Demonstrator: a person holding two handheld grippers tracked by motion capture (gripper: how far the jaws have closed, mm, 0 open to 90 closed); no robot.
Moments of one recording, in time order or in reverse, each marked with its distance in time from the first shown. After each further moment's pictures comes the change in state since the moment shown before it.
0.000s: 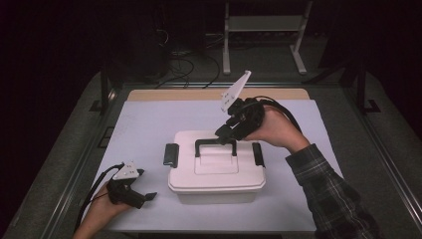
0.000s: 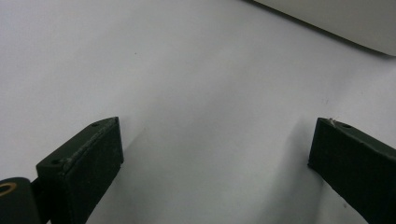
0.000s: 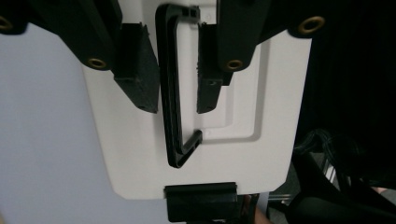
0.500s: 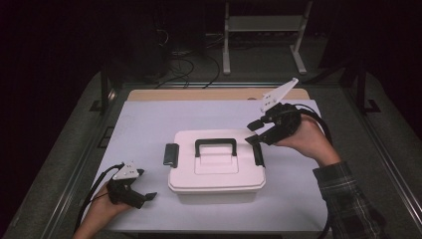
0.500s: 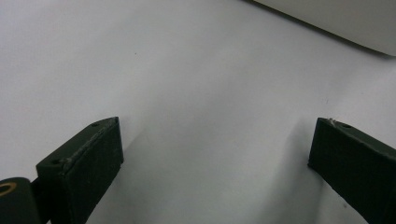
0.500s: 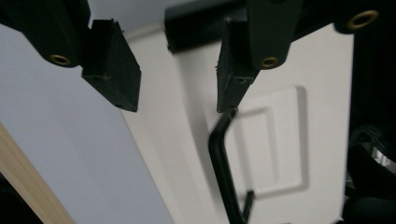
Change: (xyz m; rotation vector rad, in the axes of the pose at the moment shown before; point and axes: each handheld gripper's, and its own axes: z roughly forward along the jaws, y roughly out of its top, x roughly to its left) left arm 0.000 0.000 0.000 0.000 0.000 0.000; right arm 0.006 -0.076 -0.037 -0.085 -0.192 0.145
